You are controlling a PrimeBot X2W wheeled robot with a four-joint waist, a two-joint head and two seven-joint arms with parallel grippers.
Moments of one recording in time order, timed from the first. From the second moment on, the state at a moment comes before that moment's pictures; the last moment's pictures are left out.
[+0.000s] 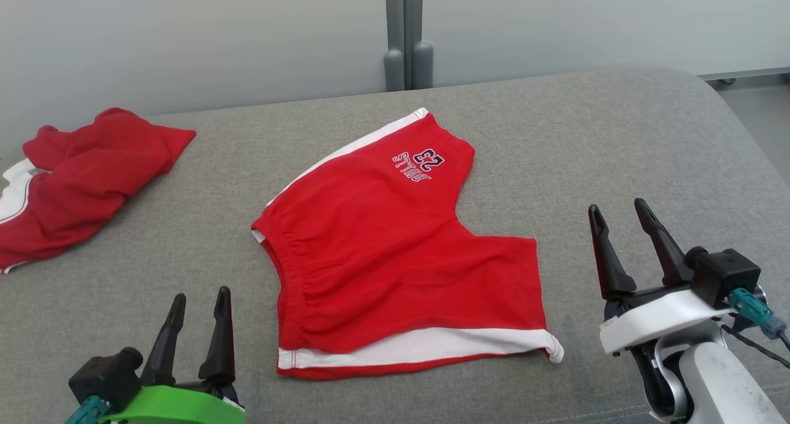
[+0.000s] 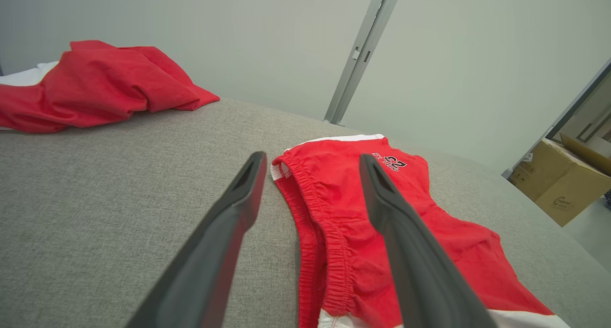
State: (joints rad) left arm 0.09 0.13 -0.20 0.07 -0.61 0.00 -0.25; right arm -0.03 -0.18 0.23 0.10 0.30 0.01 -0.25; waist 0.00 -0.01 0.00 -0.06
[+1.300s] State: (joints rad) left arm 0.20 0.10 -0.21 0.03 -0.51 0.01 -0.25; right arm 0.04 -0.14 0.20 0.12 0.29 0.02 -0.25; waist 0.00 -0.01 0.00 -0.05
